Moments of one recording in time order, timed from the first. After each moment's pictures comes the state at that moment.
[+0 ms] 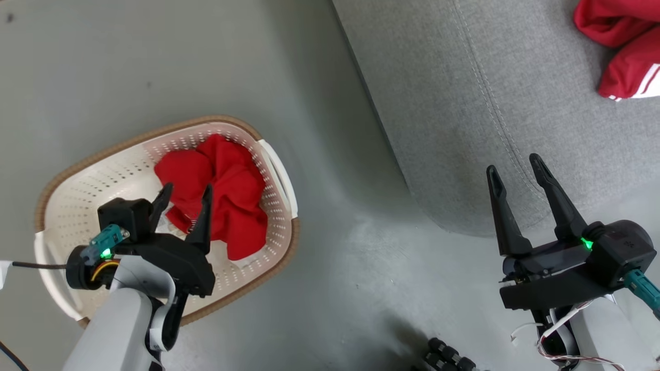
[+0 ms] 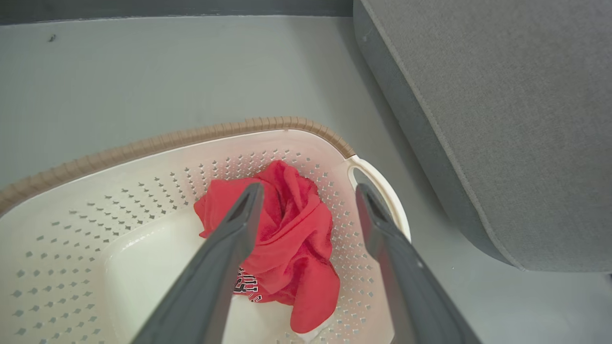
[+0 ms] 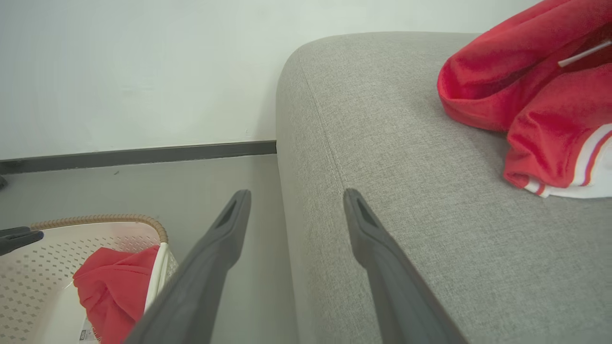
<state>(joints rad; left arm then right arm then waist) -0.41 0.25 -0.32 0.36 -0.52 0.02 0.03 -0.22 -0.11 0.16 0.06 0.18 0.11 -0.26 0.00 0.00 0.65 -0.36</state>
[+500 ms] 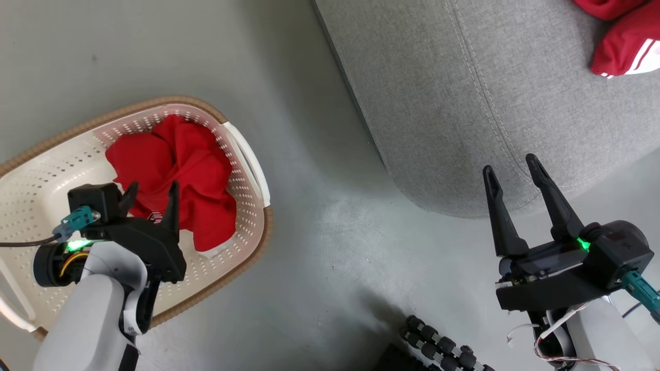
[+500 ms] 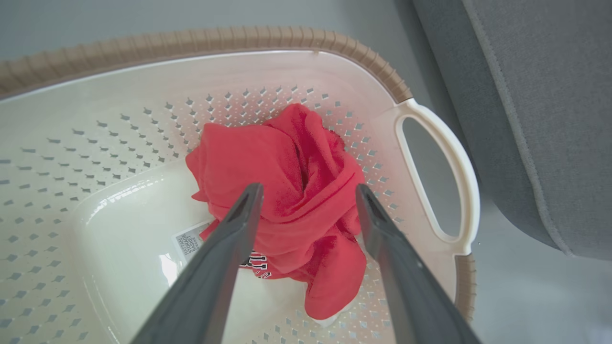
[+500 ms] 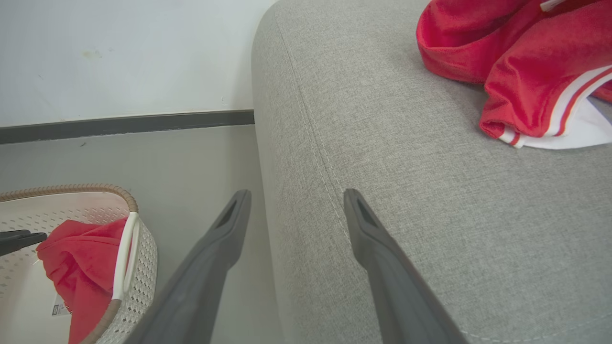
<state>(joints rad) -0.47 0.29 -0.28 0.44 -0.53 0.04 0.11 -0.22 -0.10 0.16 0.06 0.18 0.11 -0.26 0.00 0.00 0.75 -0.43</state>
